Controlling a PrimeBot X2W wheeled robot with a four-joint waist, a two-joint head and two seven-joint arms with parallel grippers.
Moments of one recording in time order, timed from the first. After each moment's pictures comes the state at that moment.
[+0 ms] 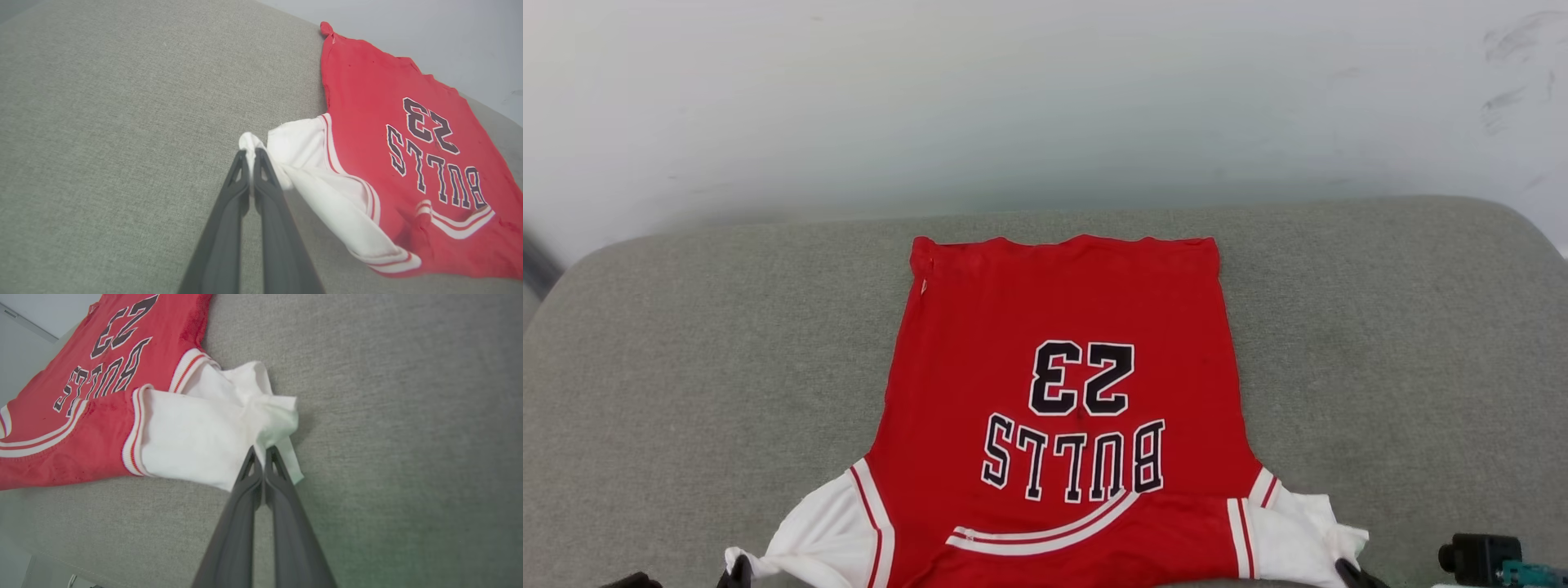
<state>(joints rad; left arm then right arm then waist) 0.26 0.52 -0.25 -0.07 -0.91 0.34 -0.10 -0.02 -0.42 0.41 0.47 0.86 0.13 0.00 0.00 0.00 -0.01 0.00</state>
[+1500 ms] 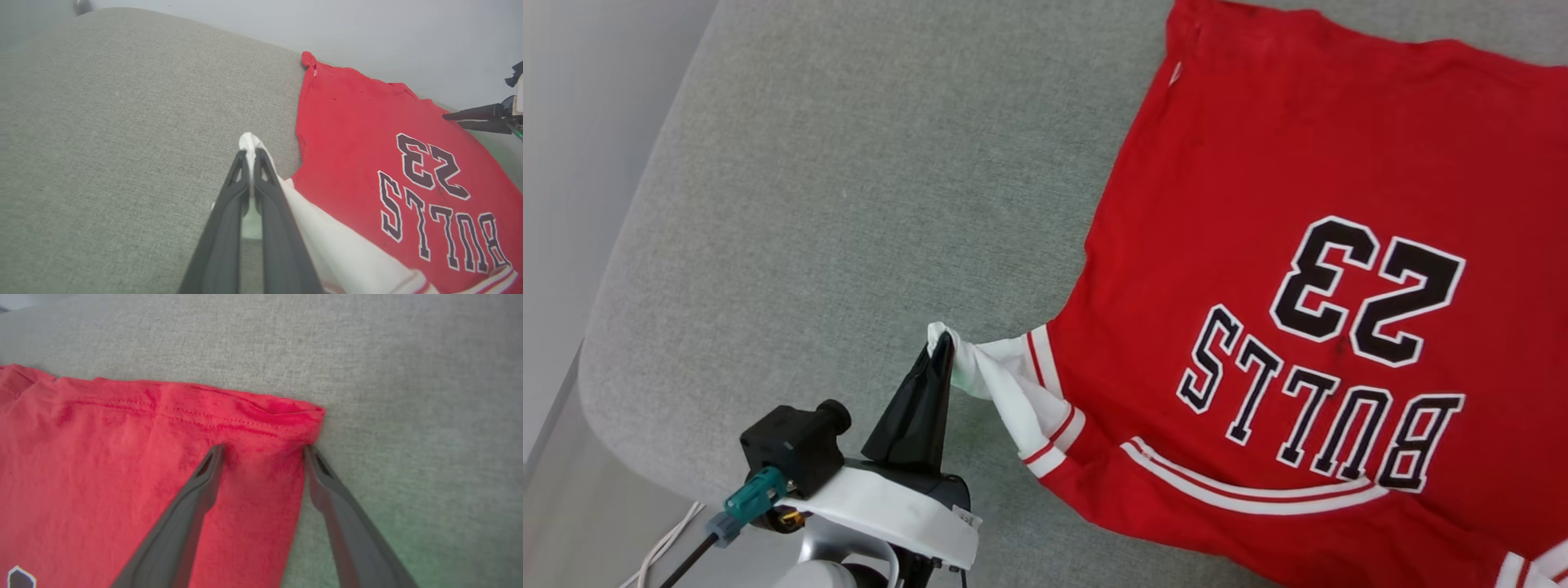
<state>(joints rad) -0.13 0.37 -0.51 -0.23 -0.69 0.26 -0.16 -1.00 -0.51 -0.02 0.87 0.50 0.13 0.70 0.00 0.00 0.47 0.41</state>
